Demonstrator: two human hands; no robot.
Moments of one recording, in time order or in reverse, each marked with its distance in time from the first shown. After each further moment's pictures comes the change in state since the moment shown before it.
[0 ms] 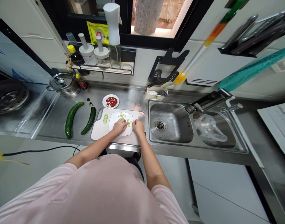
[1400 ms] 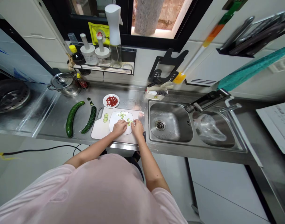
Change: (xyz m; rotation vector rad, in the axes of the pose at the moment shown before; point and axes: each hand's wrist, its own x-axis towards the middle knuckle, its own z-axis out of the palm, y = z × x) left_hand -0.014 0.014 -0.004 -0.066 0.079 -0.070; right_hand -0.024 -0.004 0.004 0.138 0.198 -0.082
